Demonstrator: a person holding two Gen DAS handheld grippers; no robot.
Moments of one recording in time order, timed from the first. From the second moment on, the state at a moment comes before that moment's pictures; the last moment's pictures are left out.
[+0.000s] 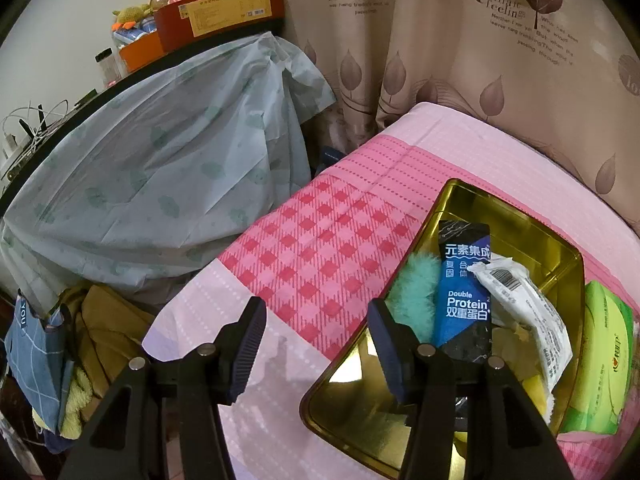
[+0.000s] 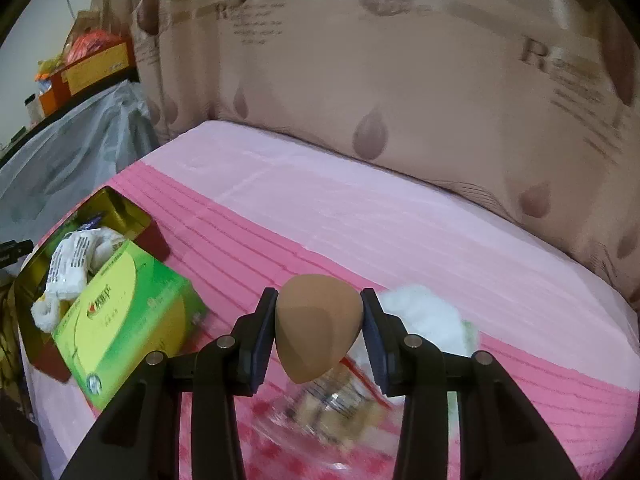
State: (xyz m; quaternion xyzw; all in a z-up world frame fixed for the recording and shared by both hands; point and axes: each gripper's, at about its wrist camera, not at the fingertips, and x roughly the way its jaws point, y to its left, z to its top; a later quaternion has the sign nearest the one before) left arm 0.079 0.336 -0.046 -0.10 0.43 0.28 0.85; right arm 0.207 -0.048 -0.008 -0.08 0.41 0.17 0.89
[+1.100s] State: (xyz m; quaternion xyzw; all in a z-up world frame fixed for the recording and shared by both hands) left arm 0.171 0.001 -0.016 0.03 0.46 -0.13 0.88; right arm 0.138 -0.252 -0.093 0.01 0.44 0.00 0.90
